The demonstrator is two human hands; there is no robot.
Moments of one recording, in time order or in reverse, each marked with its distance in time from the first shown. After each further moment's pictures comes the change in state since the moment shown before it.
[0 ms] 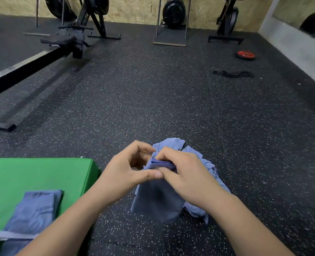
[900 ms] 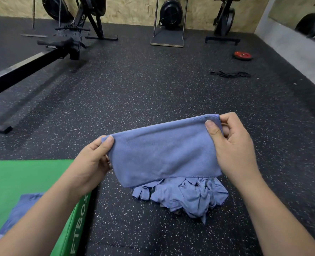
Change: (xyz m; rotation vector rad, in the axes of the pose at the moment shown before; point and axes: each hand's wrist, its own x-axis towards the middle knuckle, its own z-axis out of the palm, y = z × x) left_hand 0.014 -0.016 -0.048 -0.556 0.224 -0.233; right_hand -0.007 0.026 -0.076 0.119 0.621 0.226
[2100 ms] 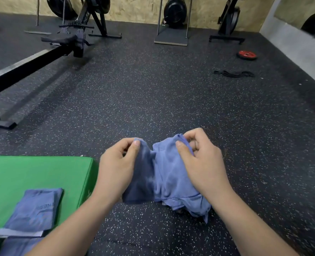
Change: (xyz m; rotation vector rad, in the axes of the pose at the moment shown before) left_hand -0.022 -0.016 0.056 0.668 0.352 0.230; right_hand -0.036 -0.011 0.058 -0.040 -0.162 0.048
